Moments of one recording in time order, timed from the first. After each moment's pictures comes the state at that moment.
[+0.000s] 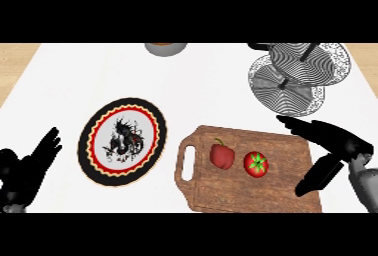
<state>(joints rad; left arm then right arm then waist) 0.07 0.43 0.03 -1.36 0.19 0.02 0.12 -0.24 -0.50 0.13 -1.50 -0.12 0.59 0.60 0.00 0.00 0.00</state>
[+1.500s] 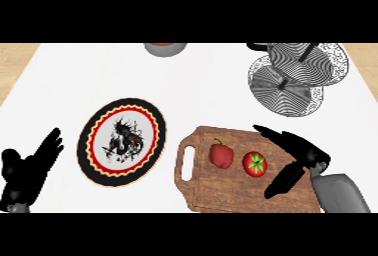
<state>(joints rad) 0.05 0.31 0.16 -1.35 0.05 -0.09 0.13 -0.20 -0.24 0.07 -1.35 0.21 0.61 0.39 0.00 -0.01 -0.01</state>
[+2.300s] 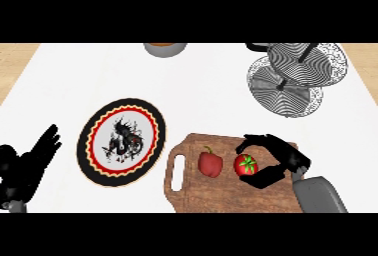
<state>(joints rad) 0.04 0.30 0.20 -1.38 0.03 -0.12 0.16 -0.20 -0.16 0.12 -1.30 0.34 0.52 0.22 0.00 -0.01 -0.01</state>
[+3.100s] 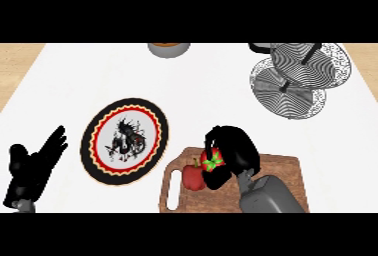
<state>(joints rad) 0.03 0.28 0.19 -1.36 0.00 -0.12 0.16 -0.30 -0.02 0.46 -1.49 0.75 0.17 0.55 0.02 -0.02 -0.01</state>
